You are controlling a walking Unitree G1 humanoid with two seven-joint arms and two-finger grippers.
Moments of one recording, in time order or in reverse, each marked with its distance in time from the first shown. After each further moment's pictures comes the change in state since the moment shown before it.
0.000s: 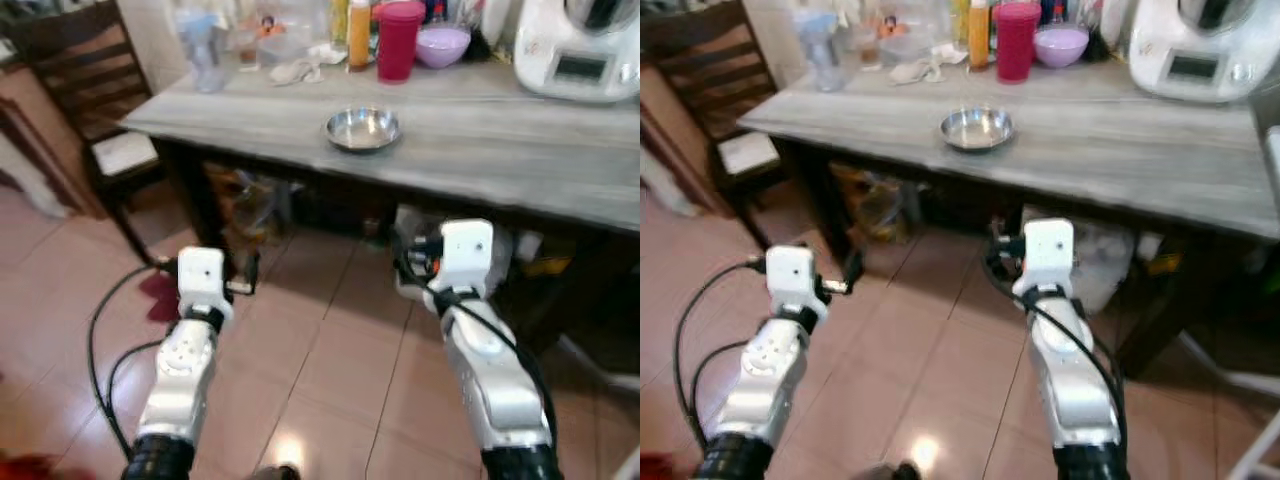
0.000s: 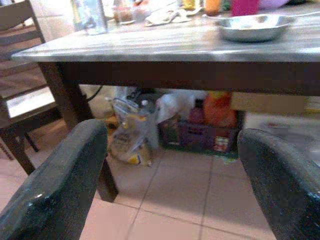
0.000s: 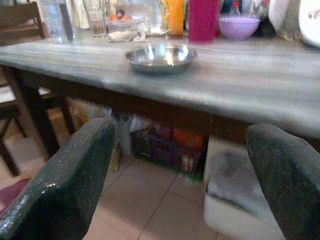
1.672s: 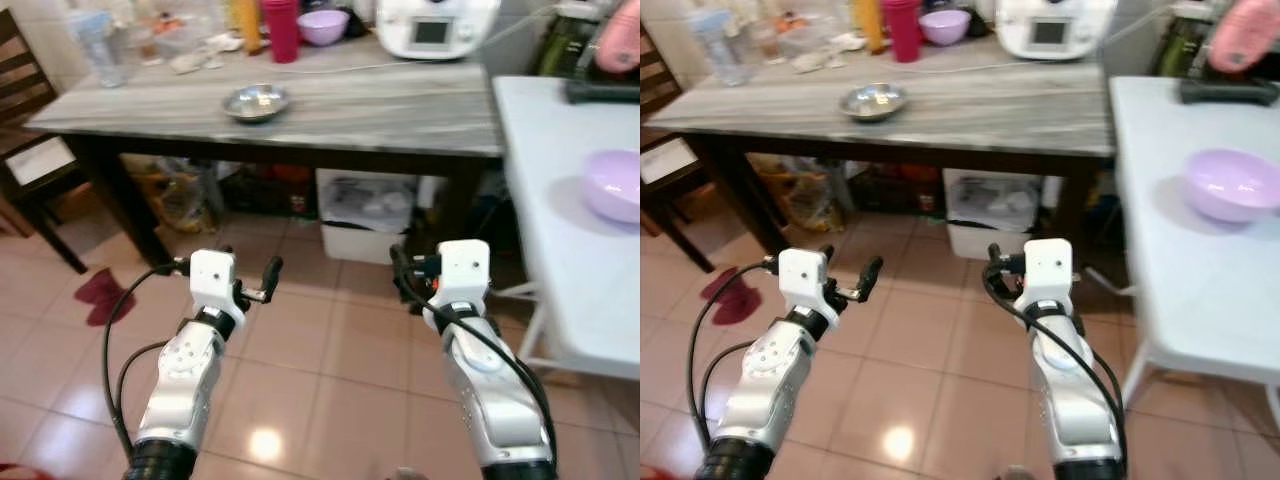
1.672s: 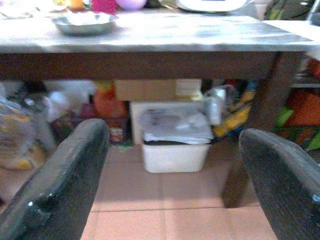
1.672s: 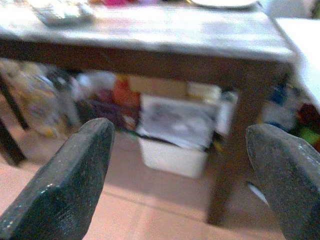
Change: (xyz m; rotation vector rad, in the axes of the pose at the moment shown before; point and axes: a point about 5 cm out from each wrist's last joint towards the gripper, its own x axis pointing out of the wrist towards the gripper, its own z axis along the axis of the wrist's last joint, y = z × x) left arm -0.004 -0.017 0.002 -0.108 -0.002 -0.187; right arm -0.010 -0.003 -0.015 -0.022 0.045 -0.011
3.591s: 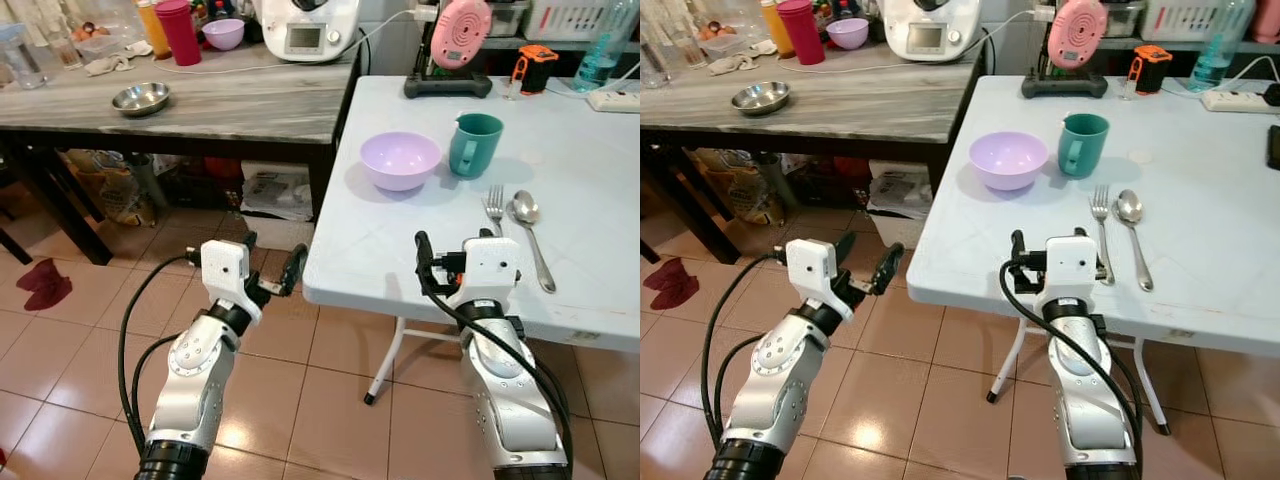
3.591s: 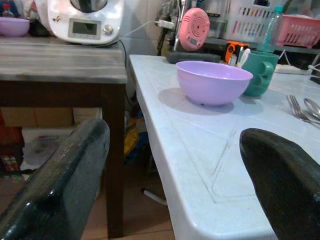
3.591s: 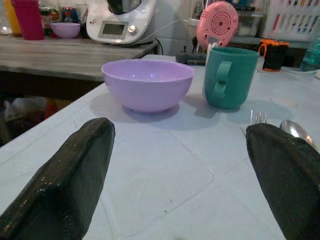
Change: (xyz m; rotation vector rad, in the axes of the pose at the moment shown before) left arm 0.001 -0.016 0.021 -0.076 -0.111 -0.140; right arm -0.003 -0.014 0.014 -0.045 -0.137 -0.084
